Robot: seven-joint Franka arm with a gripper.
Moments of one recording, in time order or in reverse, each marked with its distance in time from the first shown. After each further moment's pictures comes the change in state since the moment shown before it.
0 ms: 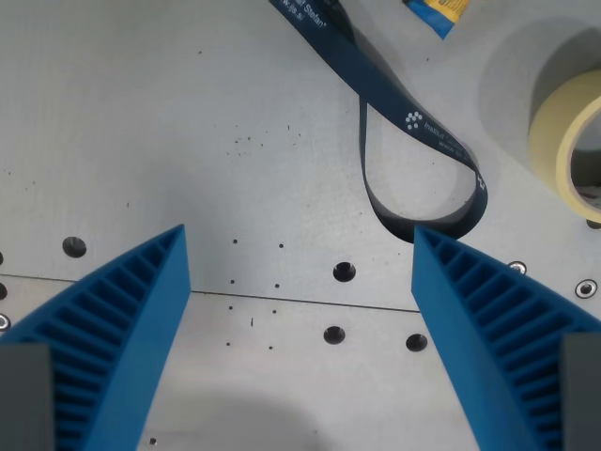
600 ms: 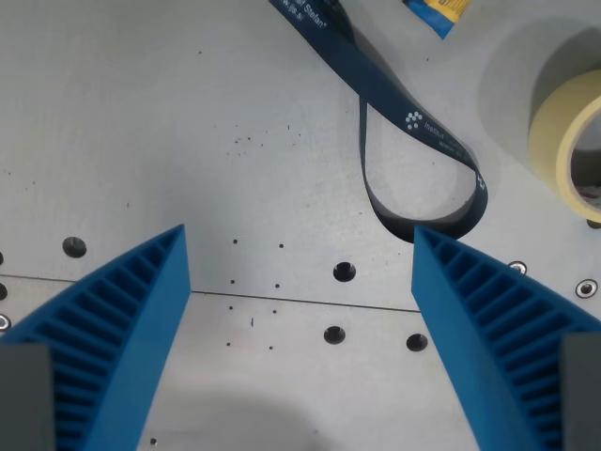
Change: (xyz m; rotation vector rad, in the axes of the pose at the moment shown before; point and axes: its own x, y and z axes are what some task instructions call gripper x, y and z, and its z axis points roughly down) arm 0.000 0.000 0.000 0.000 0.000 0.003
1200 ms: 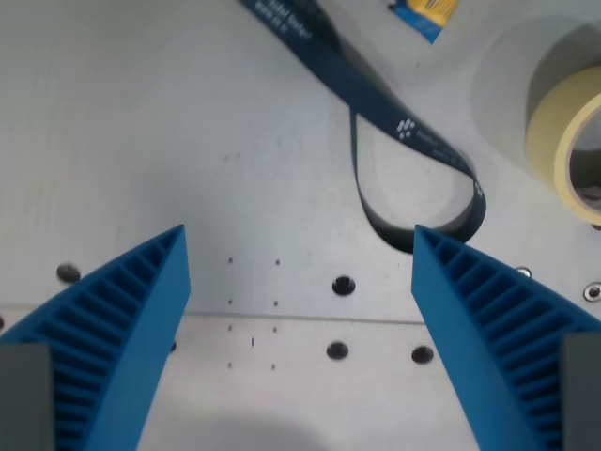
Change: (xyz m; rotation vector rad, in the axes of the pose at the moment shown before) arm 0.008 0.011 0.017 0.002 0.003 0.061
